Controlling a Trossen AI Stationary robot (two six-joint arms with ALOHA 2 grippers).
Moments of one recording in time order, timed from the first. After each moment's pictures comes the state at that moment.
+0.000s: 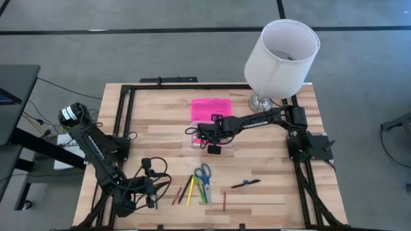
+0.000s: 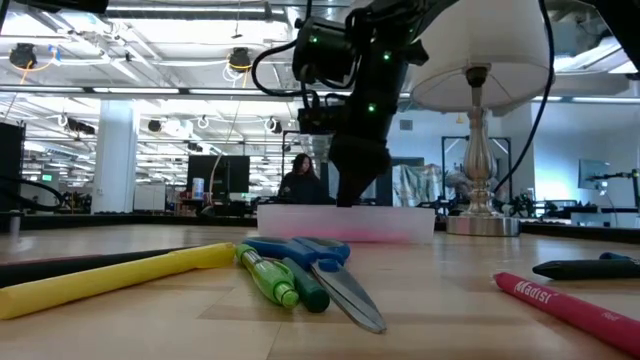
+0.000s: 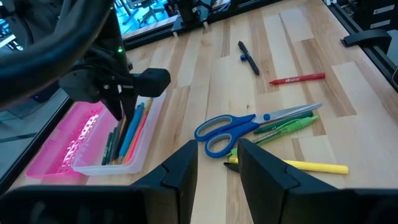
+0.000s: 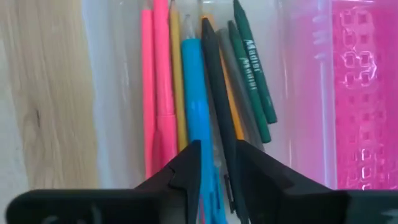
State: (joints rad) left arm -0.99 1.39 0.81 -0.33 -1.06 -0.52; right arm -0.02 2.05 1.48 -0.71 0.26 -0.04
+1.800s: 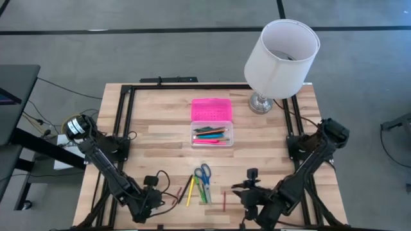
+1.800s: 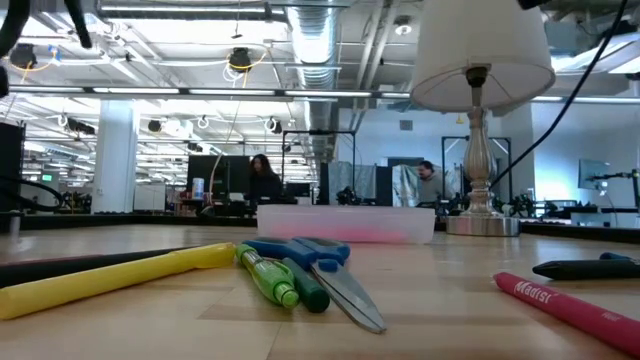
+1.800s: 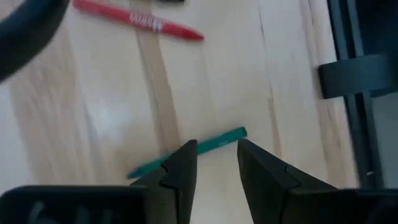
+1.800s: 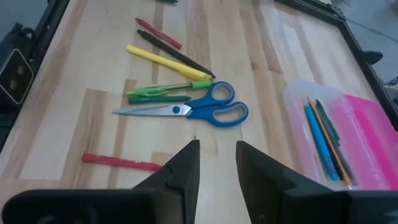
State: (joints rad) left arm -0.92 1.62 0.93 -0.54 -0.15 -0.72; right arm 0.86 1.74 1.25 -0.62 0.82 0.49
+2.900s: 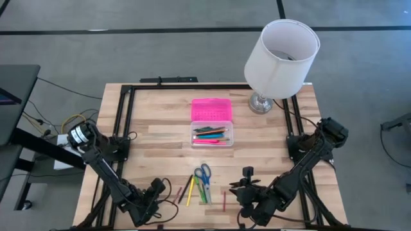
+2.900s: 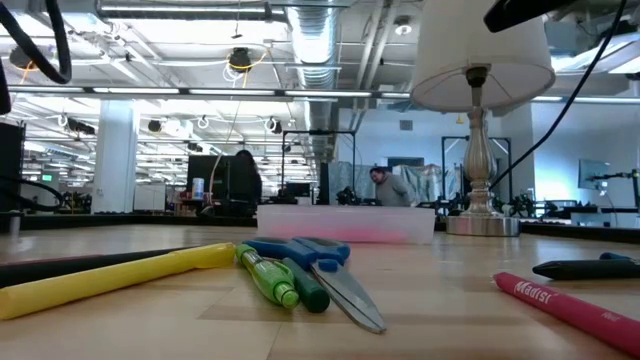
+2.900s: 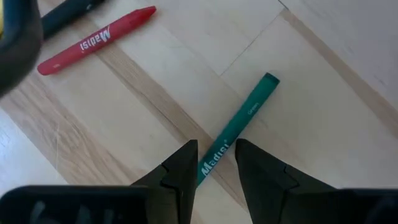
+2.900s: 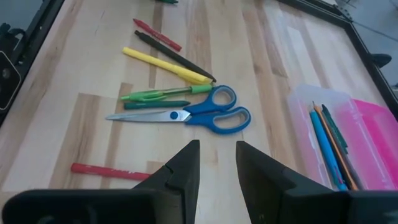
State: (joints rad) left arm -0.96 1.76 0.94 -0.57 -0.28 -0.12; right arm 0.82 1.74 1.21 -0.52 0.79 0.41
